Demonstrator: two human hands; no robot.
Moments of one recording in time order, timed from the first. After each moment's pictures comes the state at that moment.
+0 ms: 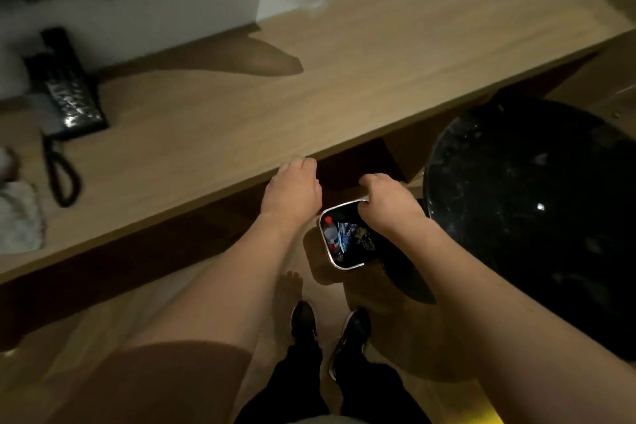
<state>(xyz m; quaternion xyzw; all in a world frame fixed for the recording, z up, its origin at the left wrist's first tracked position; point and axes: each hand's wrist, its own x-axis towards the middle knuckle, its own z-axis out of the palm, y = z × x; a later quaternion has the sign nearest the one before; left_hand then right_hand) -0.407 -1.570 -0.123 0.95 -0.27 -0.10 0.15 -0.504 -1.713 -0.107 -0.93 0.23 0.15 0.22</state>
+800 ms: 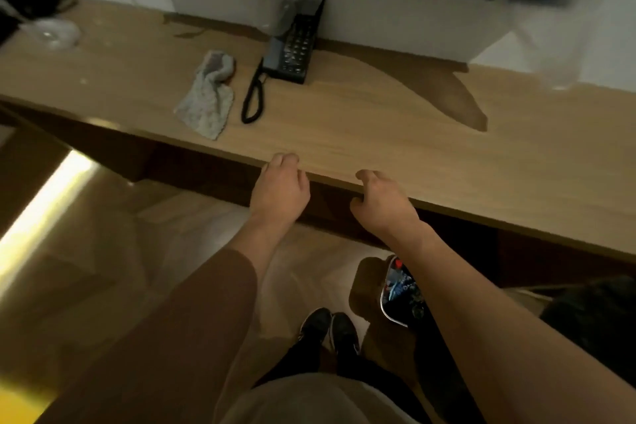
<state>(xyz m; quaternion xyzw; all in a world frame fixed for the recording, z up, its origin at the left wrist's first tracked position) -0.403 -1.360 -0.087 0.97 0.11 0.03 0.22 -0.386 -1.539 -0.068 -0.95 -0.08 0.21 0.23</state>
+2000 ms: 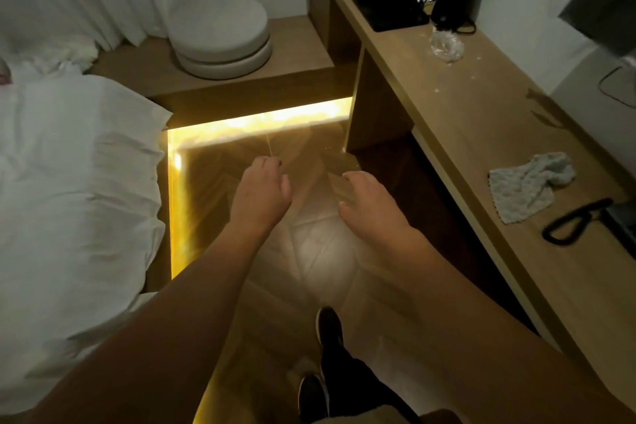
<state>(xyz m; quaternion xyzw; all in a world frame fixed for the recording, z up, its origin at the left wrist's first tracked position) -0.719 -0.977 -0.051 0.81 0.52 0.20 0.16 -0.543 -1.068 -0.061 -0.78 -0.54 0.22 0.20</state>
